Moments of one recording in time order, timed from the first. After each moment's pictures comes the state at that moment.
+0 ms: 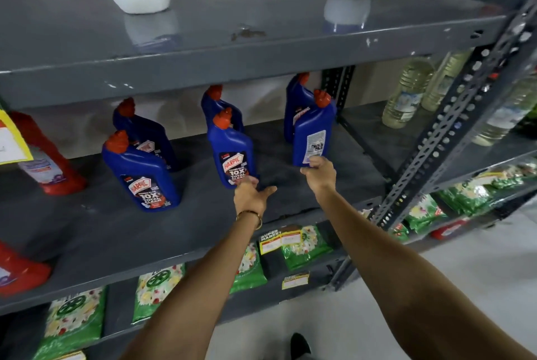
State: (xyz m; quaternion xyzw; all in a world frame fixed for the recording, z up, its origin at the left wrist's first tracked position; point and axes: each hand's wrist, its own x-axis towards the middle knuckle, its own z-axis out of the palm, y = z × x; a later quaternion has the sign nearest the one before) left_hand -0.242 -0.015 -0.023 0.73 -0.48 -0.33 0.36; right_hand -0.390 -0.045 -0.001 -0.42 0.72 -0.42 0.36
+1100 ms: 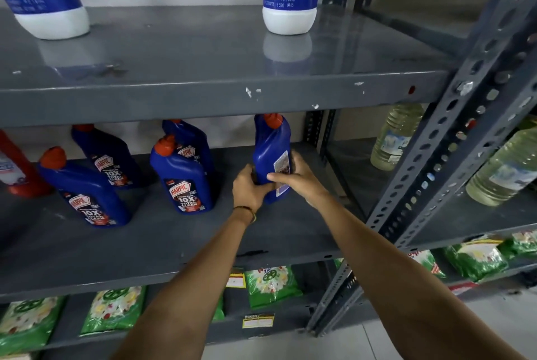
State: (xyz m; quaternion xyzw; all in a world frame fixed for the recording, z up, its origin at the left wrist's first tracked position) left_hand -0.357 -0.096 0.004 0.66 -0.50 -0.30 0.47; right_hand -0.484 -0.131 0.024 -0.60 0.47 -0.36 0.53
